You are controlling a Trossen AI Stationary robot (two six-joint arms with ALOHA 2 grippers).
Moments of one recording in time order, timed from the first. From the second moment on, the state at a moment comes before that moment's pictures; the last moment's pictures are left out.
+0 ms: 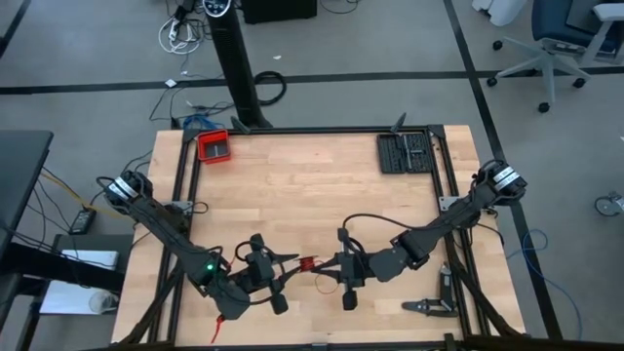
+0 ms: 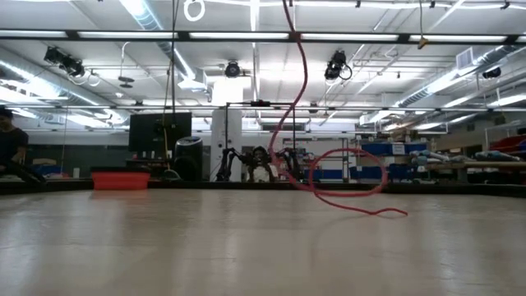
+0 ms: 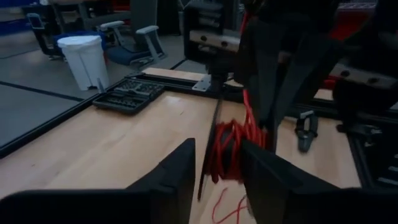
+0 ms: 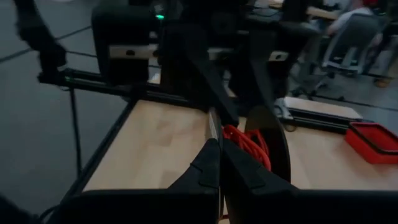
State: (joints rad) left arm -0.74 1.60 1.11 0.09 -1.11 -0.40; right arm 0.55 1.63 1.11 0.30 0.54 -0.03
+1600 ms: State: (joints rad) left arm -0.57 1.62 1.11 0.01 -0.94 -0.61; right arm 0.34 1.20 0.77 0.30 0.24 -0.07
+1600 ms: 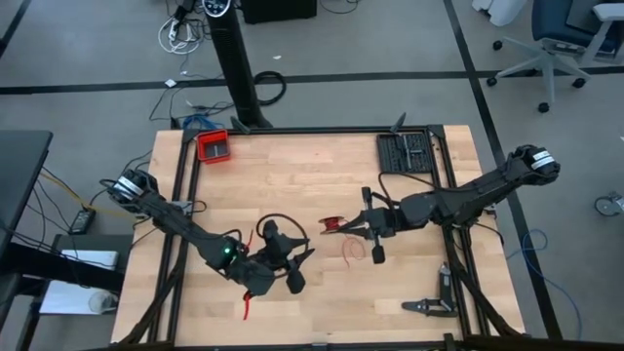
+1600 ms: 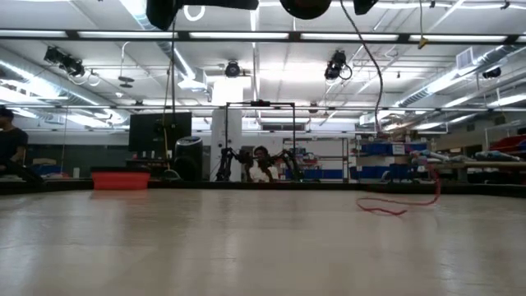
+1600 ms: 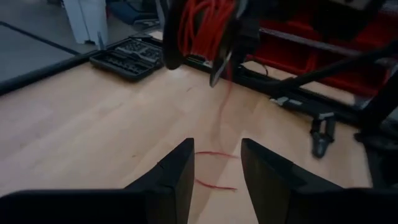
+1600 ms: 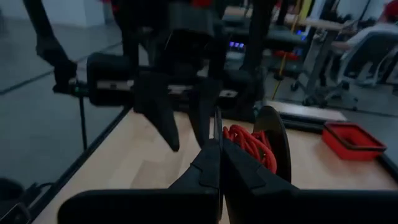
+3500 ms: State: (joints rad) left arm -0.35 1.92 1.12 0.89 -0.66 -0.11; right arm 0.45 1.03 0.73 0.34 0.28 -0.23
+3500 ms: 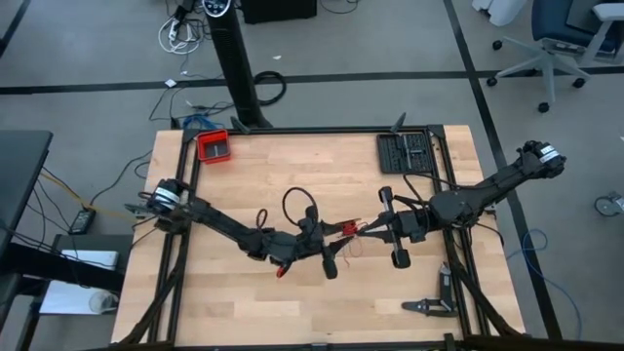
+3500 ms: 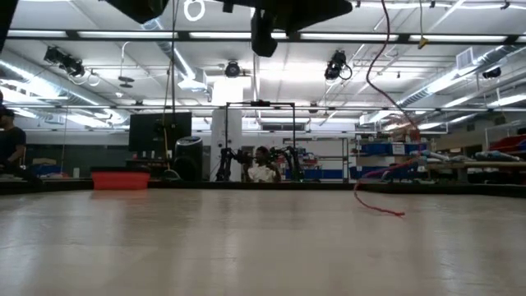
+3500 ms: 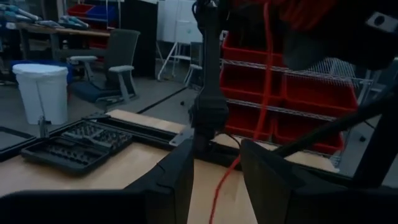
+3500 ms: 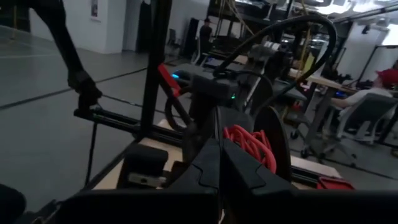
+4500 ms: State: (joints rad) left arm -0.32 1.92 1.18 0.68 -0.47 -0.12; right arm 0.50 1.06 0.73 0.29 0.32 -0.32
